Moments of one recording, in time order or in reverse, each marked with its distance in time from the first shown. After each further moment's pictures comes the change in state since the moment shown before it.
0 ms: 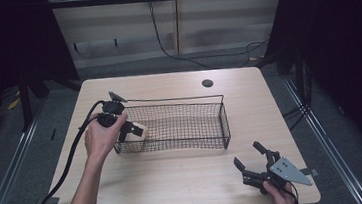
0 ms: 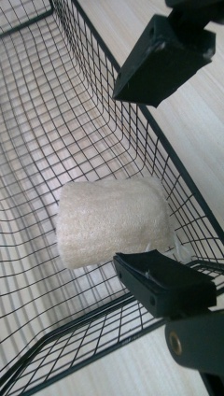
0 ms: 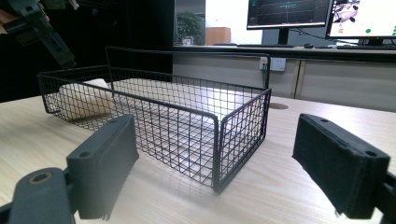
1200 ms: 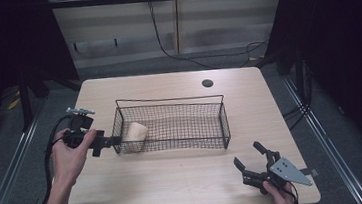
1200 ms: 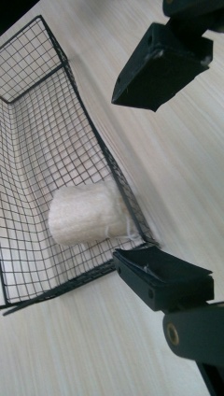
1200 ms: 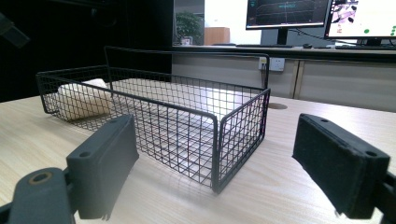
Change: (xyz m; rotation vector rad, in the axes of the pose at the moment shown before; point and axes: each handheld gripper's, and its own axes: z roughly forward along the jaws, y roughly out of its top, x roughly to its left) left arm 0.012 -0.073 -0.061 -0.237 -0.024 -0.004; right arm 0.000 0.000 0.000 0.001 -0.006 0.000
